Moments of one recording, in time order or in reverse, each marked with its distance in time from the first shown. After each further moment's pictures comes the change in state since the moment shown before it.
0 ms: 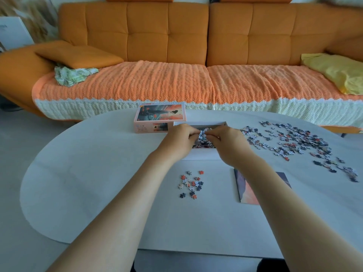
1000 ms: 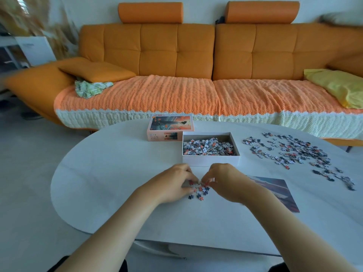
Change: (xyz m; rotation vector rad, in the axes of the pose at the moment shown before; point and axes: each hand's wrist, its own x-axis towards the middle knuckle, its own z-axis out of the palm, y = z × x) left_hand -0.095 -0.018 -0.011 0.207 -0.321 0.066; right_hand -0.061 -0.019 0.013 -0.166 -0.352 -0.187
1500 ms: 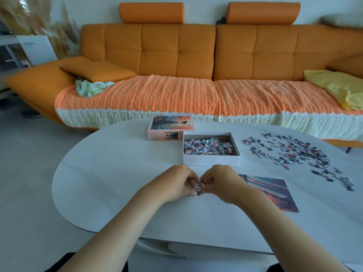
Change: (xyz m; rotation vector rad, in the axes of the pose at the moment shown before) left_hand 0.002 0.011 -0.002 -0.097 0.015 -0.069; right_hand 0.000 -0.017 -0.001 0.172 -0.016 0.136
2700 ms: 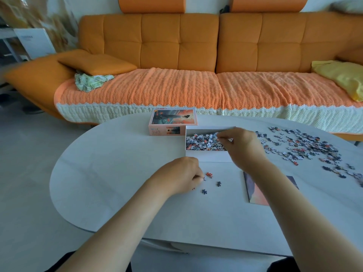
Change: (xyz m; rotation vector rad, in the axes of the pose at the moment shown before) left_hand 0.012 0.002 -0.003 0.252 -0.008 0.089; right_hand 0.037 0.027 -0.039 0.089 0.528 0.014
